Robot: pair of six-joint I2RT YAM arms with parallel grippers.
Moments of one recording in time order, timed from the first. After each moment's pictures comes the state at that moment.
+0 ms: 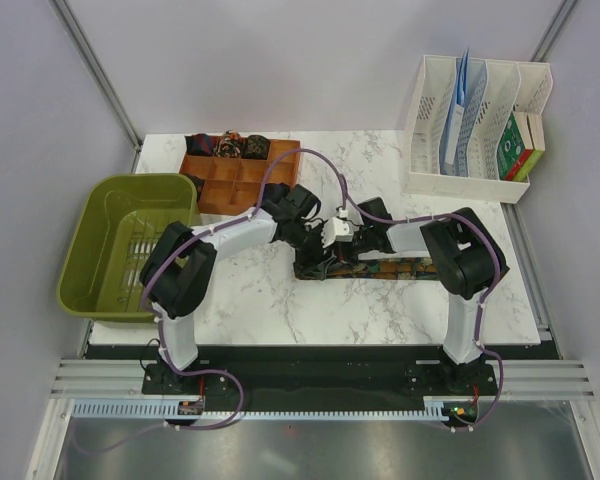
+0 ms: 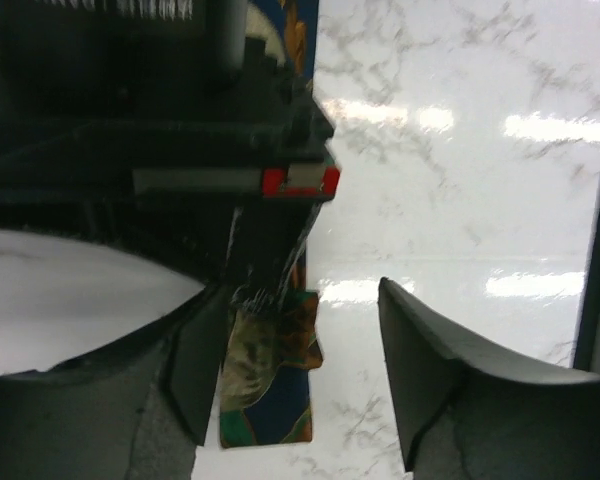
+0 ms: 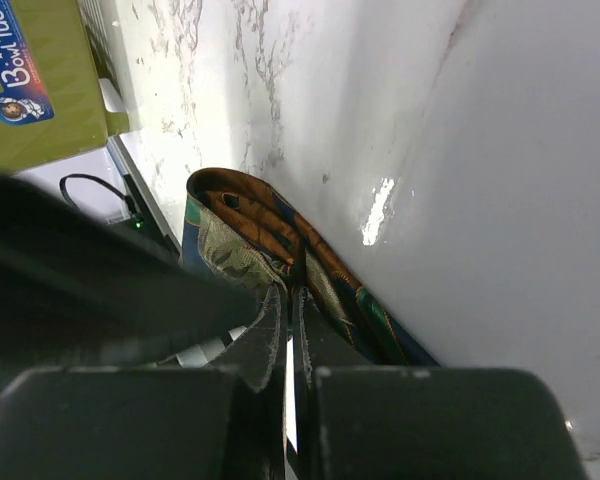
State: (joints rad) left arm -0.68 1.91 1.34 -0.55 0.61 0.63; right arm 0.42 1.99 0.99 0.05 -0.84 0.60
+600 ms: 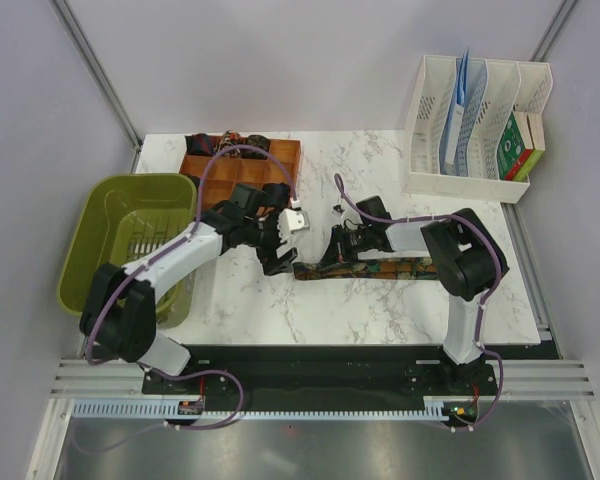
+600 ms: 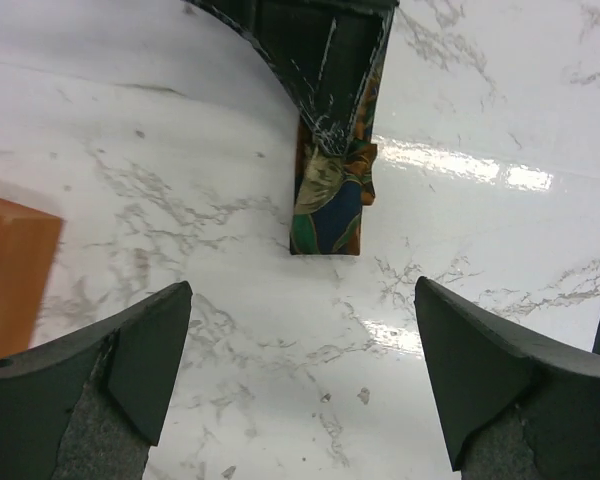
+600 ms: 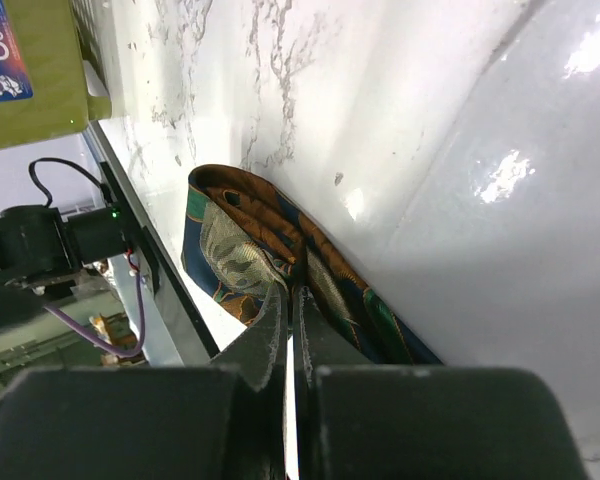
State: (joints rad) left arm -0.51 1.55 1.05 -0.48 0.58 0.70; right arm 0.43 1.98 1.00 0.02 -0.83 0.52
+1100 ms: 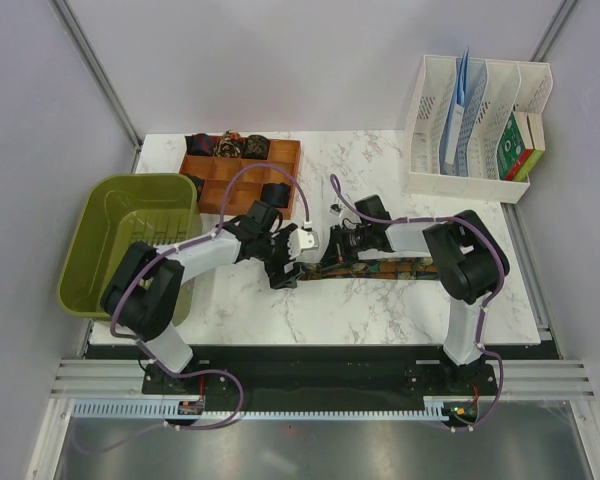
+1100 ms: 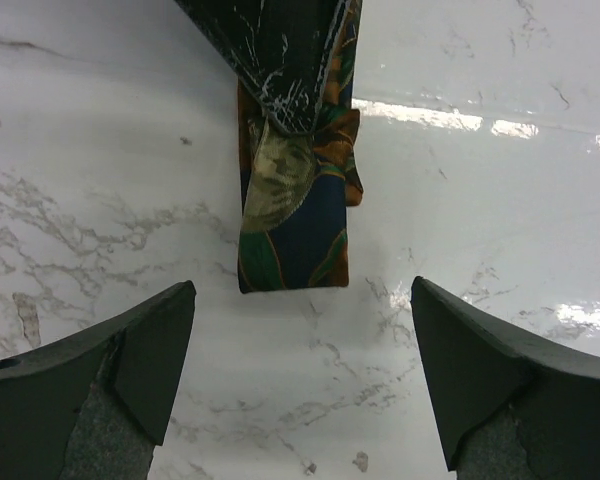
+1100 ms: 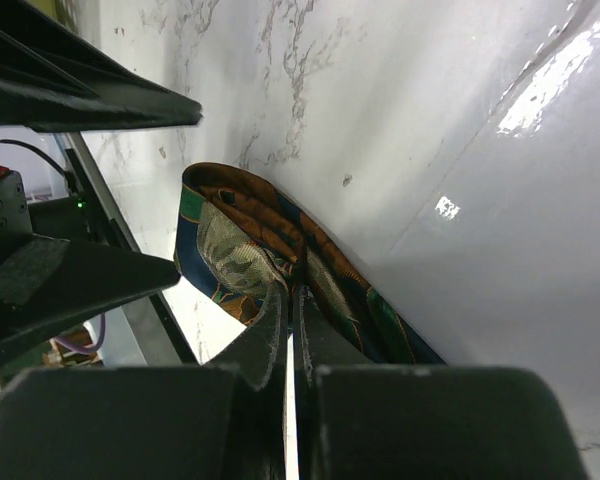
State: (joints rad) left arm -0.54 1.64 0.93 -0.33 0.55 0.73; right arm 0.44 1.95 1.00 0.00 -0.79 0.41
